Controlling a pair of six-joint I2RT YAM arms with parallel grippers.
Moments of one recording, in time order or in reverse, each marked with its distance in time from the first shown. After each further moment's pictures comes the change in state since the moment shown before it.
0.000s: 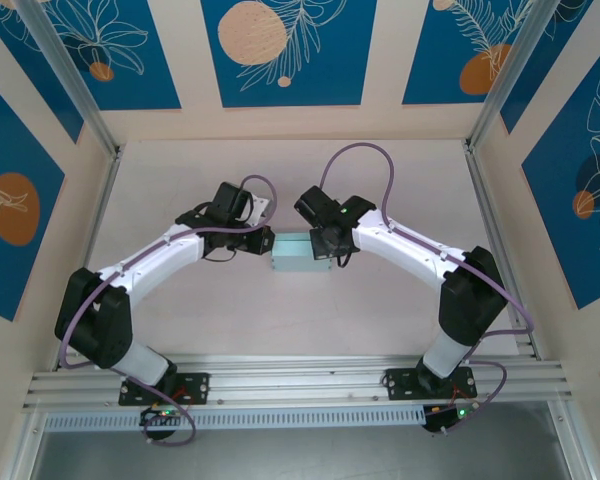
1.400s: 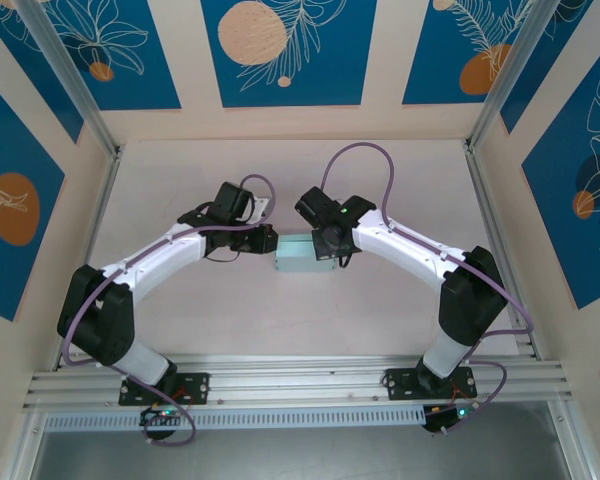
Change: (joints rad) left arm 0.000 0.019 0.000 0.014 0.066 -0.106; right arm 0.000 0.000 0.000 -0.022 0.025 0.000
